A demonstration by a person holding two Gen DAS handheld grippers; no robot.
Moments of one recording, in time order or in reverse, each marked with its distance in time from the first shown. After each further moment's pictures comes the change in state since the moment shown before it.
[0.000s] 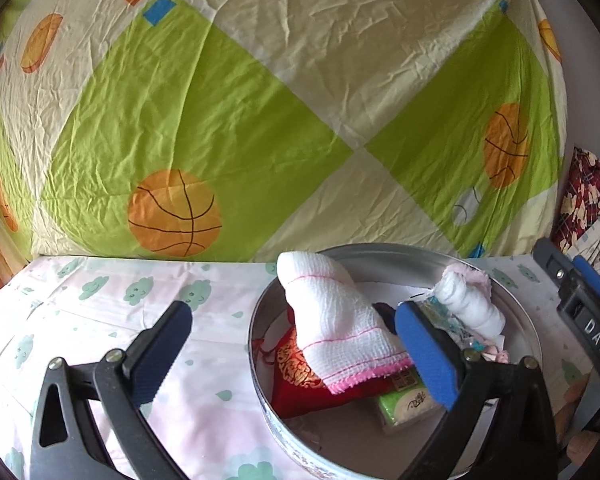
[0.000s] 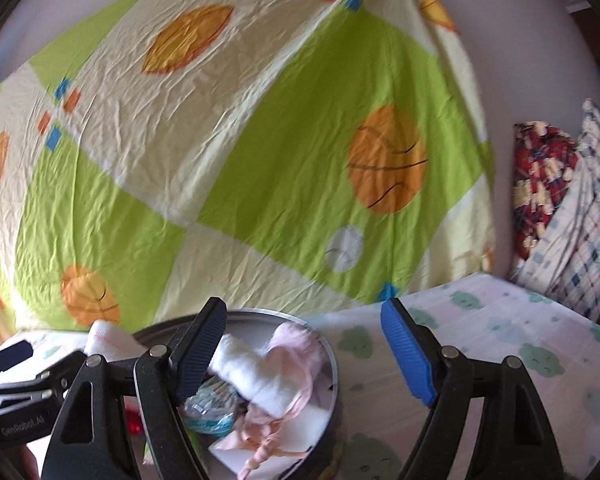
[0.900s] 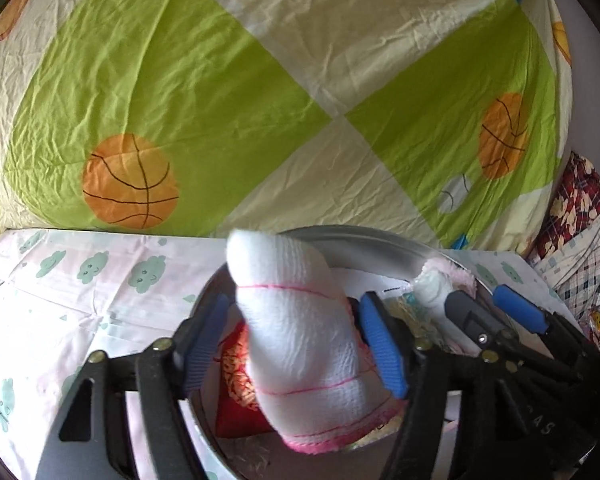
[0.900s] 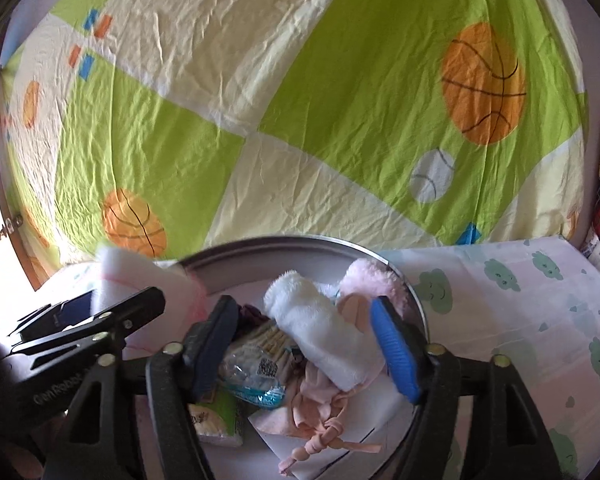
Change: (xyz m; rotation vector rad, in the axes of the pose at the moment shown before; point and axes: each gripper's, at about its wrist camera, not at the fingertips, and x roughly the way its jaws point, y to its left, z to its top) left arm 0.033 -0.012 0.007 -0.081 0.113 -0.080; right arm 0.052 0.026 -0.011 -0.087 0.305 0.289
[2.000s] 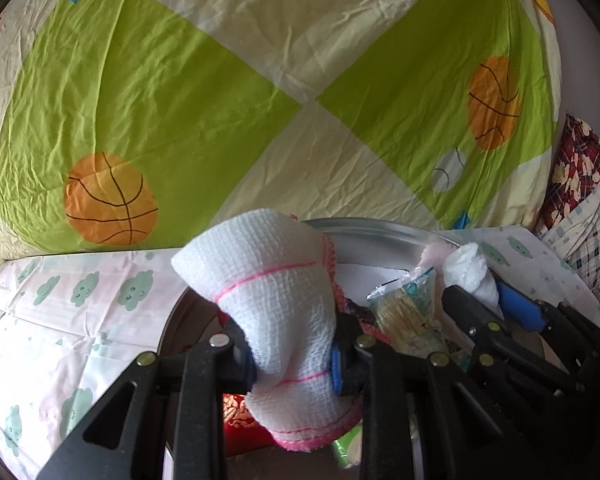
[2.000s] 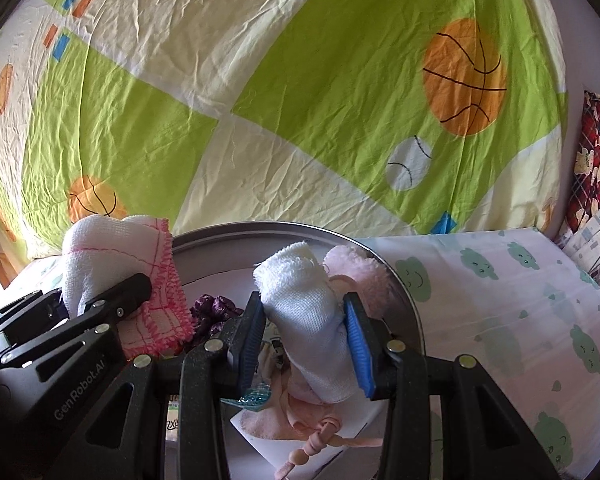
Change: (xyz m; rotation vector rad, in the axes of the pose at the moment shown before) left arm 0.022 -0.031 0.000 0.134 0.036 0.016; right arm 0.015 0.010 -0.005 -0.009 0.067 -0.152
